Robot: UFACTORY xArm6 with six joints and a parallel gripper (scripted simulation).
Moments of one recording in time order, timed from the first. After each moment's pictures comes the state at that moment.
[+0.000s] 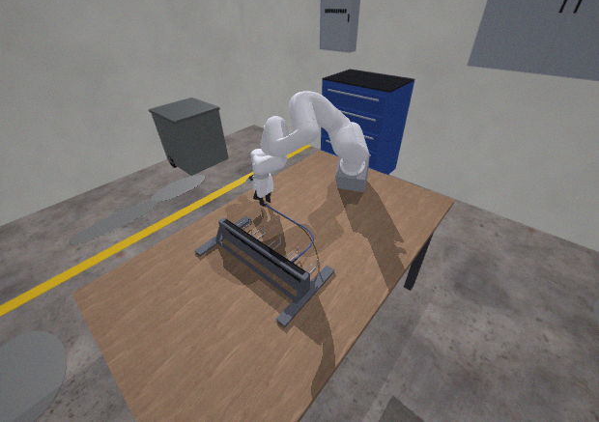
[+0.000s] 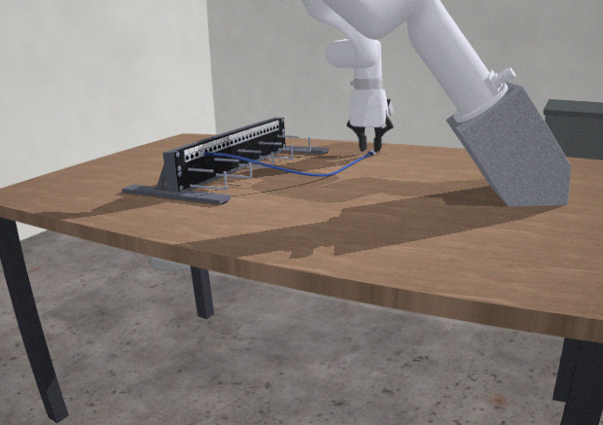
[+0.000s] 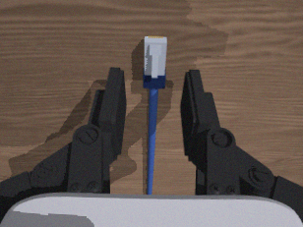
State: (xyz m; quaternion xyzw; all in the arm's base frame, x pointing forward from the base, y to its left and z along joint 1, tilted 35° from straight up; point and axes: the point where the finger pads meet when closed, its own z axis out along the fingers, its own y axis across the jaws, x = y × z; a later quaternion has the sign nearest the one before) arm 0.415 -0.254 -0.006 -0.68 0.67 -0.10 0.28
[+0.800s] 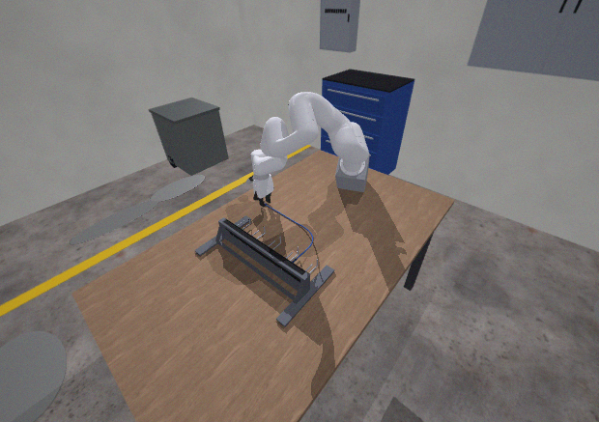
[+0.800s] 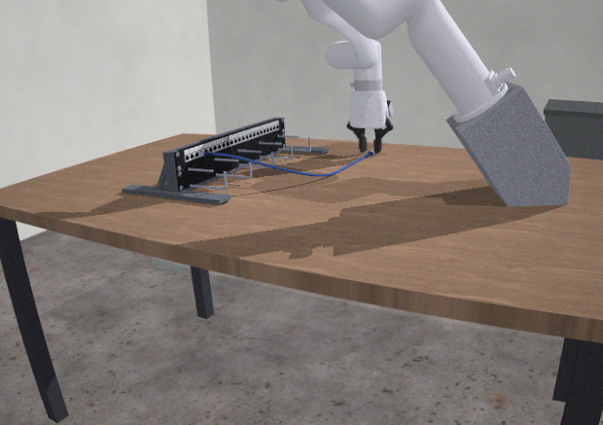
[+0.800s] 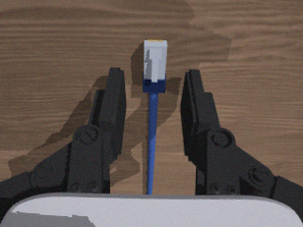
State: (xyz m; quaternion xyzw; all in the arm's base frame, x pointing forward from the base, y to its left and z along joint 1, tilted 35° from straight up) arm 0.417 -0.253 -0.009 -0.68 0.67 -0.10 0.28
